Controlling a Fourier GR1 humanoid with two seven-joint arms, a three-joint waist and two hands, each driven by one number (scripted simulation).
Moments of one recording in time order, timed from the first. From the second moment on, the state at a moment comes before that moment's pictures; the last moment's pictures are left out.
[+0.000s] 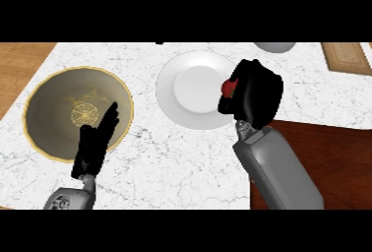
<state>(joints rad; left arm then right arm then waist) -0.10 0.13 -0.12 -1.46 -0.06 0.13 0.24 -0.62 0.00 0.28 -1.43 1.38 -0.12 0.96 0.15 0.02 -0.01</state>
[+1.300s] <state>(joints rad) -0.15 0.11 -0.11 -1.42 -0.07 0.14 0.24 -0.98 -0.01 0.15 -0.77 1.18 -0.29 1.15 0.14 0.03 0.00</state>
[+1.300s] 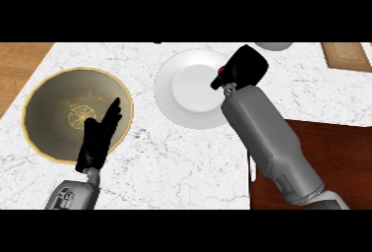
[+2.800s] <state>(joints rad) -0.09 0.12 -0.06 -1.44 -0.06 0.16 0.22 -0.82 -0.01 0.47 -0.88 0.44 -1.13 0.66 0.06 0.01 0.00</state>
